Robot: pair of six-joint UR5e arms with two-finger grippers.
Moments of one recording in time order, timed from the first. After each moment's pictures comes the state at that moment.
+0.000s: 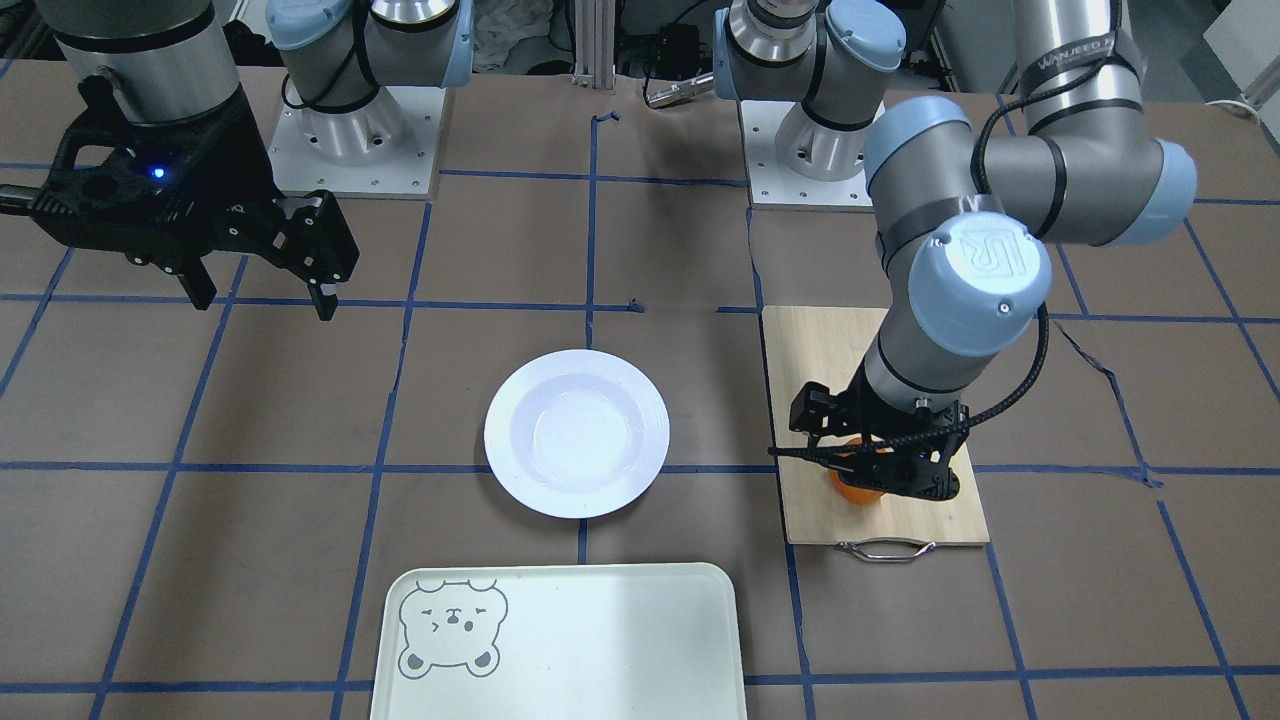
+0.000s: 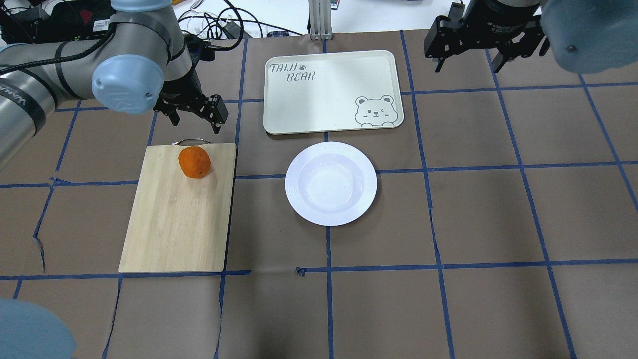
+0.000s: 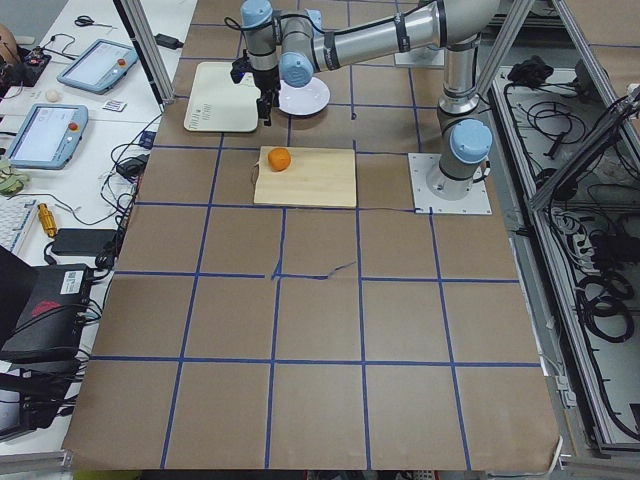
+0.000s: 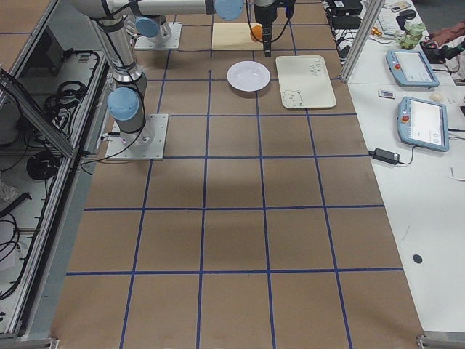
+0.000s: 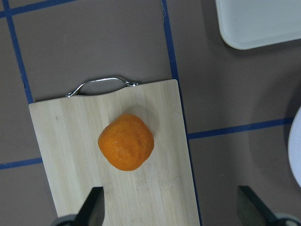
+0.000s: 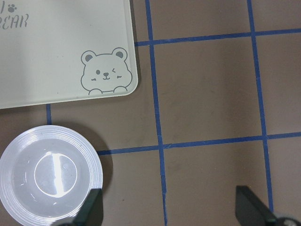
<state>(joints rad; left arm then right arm) -1.55 -1.92 -1.58 -1.27 1.67 0.22 1.59 -1.52 1.50 -1.75 -1.60 0.10</state>
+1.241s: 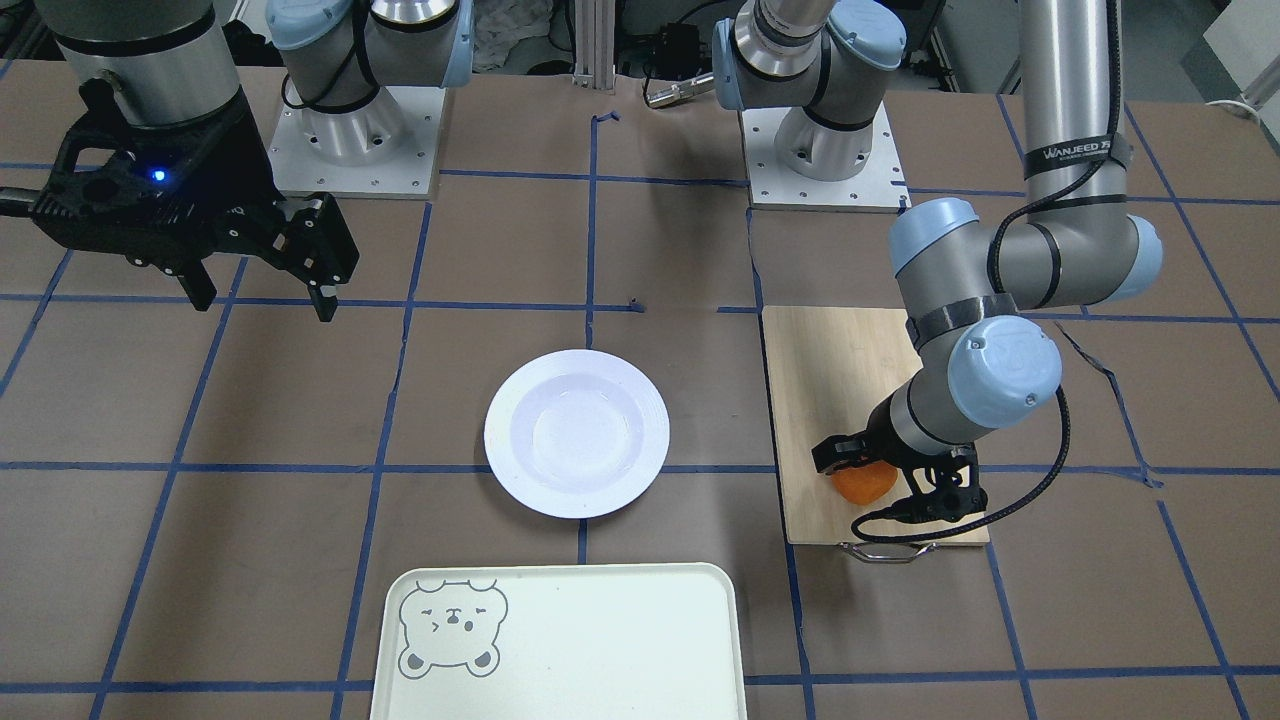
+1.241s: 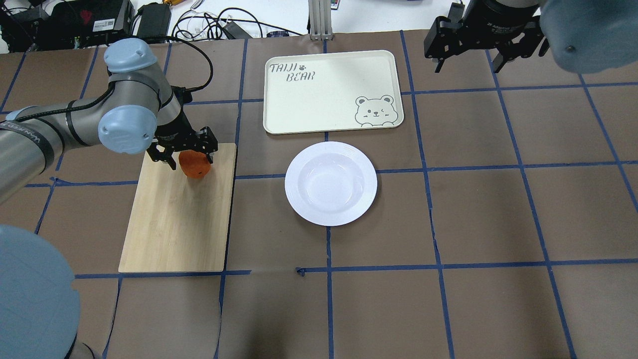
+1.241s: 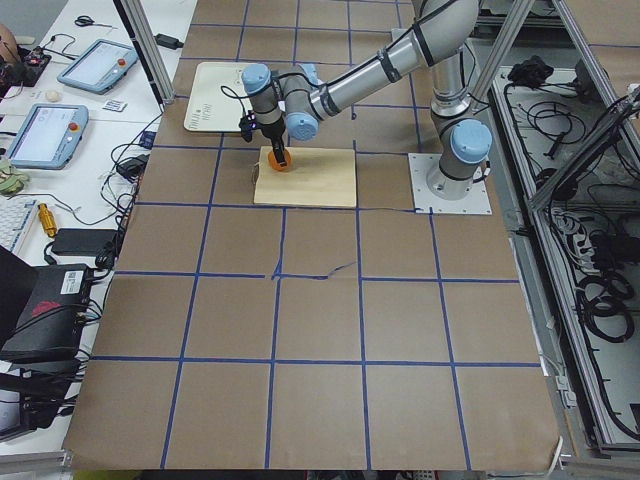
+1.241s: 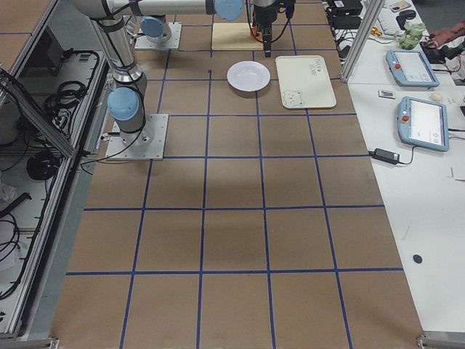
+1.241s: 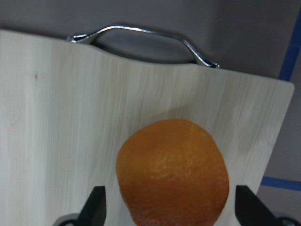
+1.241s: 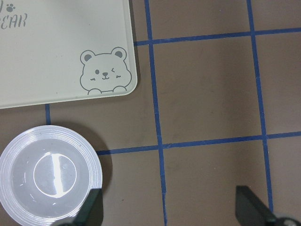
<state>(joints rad) -1.44 -1.98 -1.76 -1.11 1.60 -0.04 1.59 -1.51 1.50 -1.75 -1.60 0.10</state>
